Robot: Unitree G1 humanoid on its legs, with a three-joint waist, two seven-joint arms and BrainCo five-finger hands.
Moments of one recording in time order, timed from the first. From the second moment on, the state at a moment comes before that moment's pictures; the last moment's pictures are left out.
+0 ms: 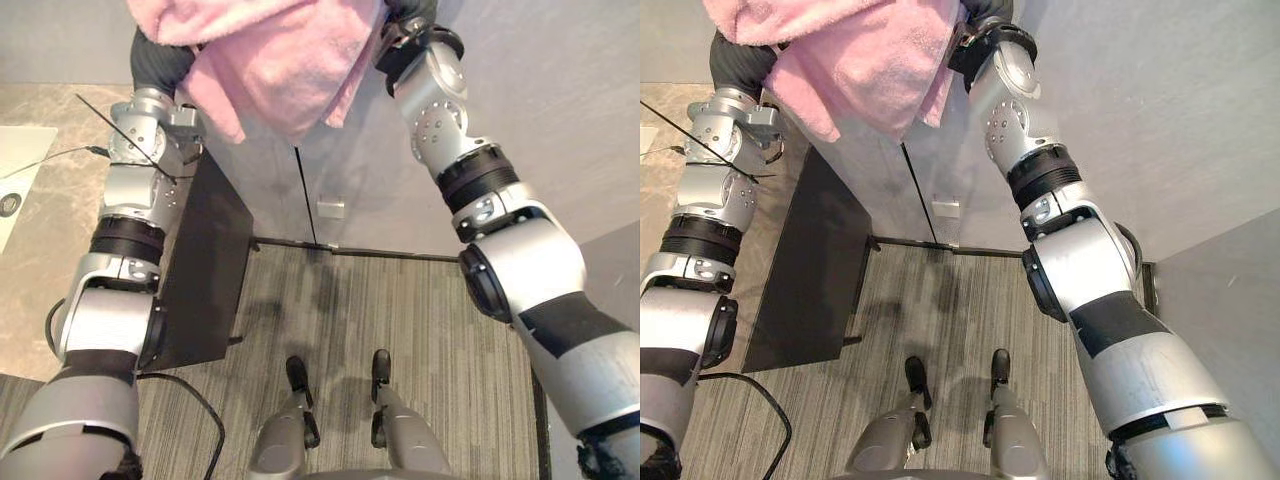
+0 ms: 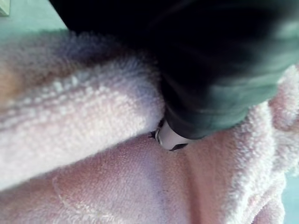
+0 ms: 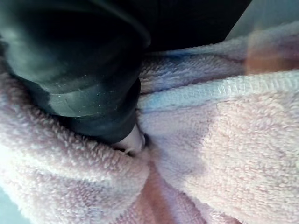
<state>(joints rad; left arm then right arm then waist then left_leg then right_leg) -1.04 0.62 -0.19 0.70 -0.53 -0.20 0.02 -1.50 -0.20 0.21 0.99 0.93 -0.10 -0.11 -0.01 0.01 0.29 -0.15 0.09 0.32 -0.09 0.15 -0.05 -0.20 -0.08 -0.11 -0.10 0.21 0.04</state>
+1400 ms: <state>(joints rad) -0.68 1.20 -0.57 0.70 -0.51 -0.11 -0.42 -0.89 -0.92 0.56 0.37 0.93 -0.04 0.17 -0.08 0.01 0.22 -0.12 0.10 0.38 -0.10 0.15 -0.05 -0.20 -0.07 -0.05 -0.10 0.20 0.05</state>
